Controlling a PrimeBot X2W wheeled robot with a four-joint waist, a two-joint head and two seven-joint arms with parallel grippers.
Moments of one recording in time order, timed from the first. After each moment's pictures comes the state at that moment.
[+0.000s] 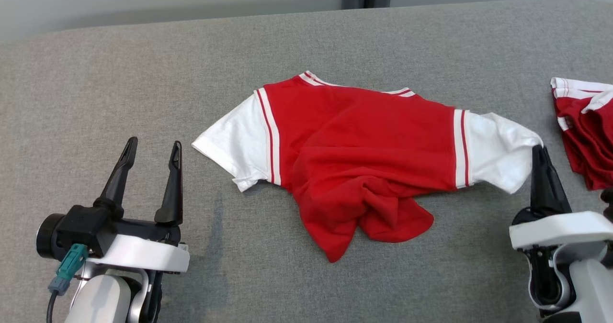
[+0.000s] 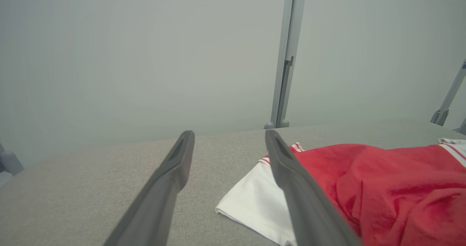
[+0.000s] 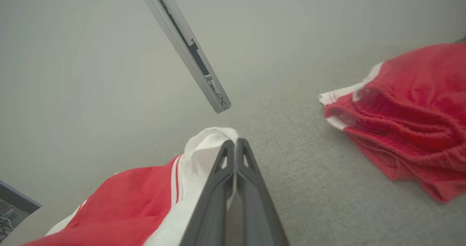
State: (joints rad) left arm -0.17 0.21 -0.17 0.07 -0.31 0.04 -0.25; right arm -0.31 -0.10 -0.01 0.37 0.58 0.13 -0.25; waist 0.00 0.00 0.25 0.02
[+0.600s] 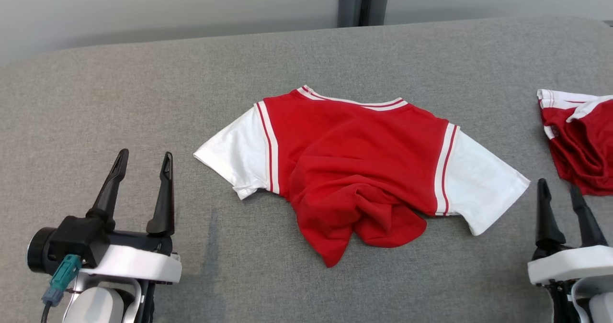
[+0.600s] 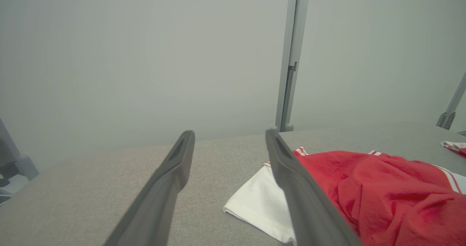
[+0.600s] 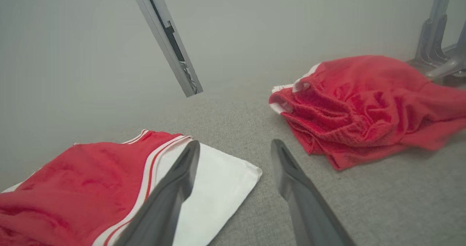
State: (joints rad) left arm -0.14 0.23 -0.17 0.06 -0.31 0.06 -0.24; right arm -0.19 -0.11 -0.08 0.44 0.47 0.13 -0.26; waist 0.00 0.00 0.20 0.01
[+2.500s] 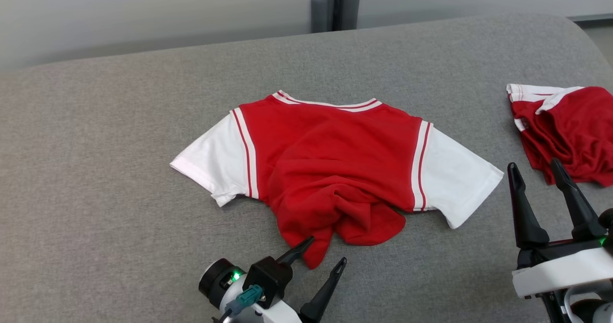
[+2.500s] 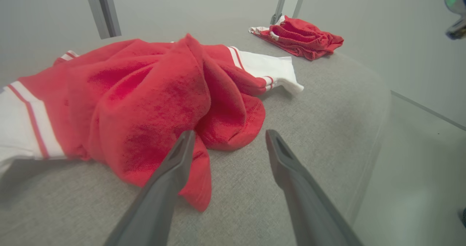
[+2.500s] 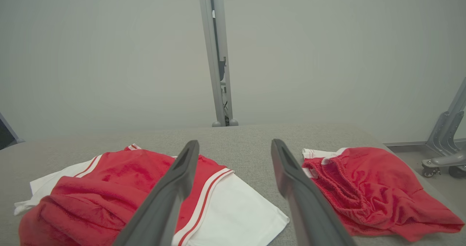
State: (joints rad) left arm -0.13 0.11 -0.62 0.18 -0.27 -0.09 -0.06; right arm -0.01 -0.08 -0.05 -0.17 0.22 0.13 0.00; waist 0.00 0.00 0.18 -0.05
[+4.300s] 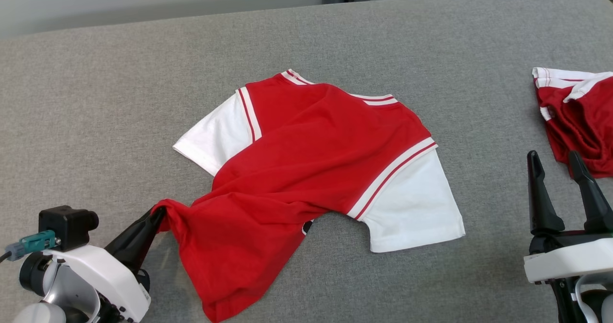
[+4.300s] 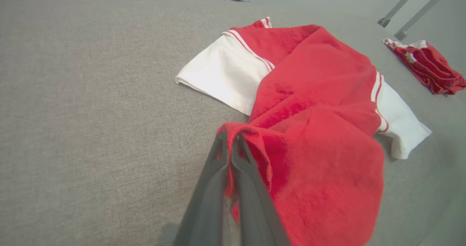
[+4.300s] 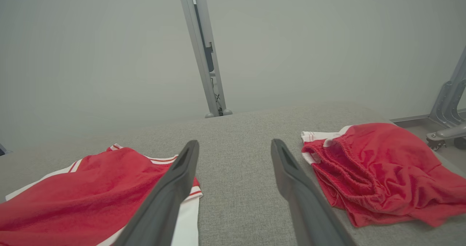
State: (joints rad) left arm -0.06 0.50 -0.25 -0.06 -0.75 -0.08 0.24; right arm -0.06 -0.06 -0.11 -0.11 0.27 0.13 -0.03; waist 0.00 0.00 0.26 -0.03
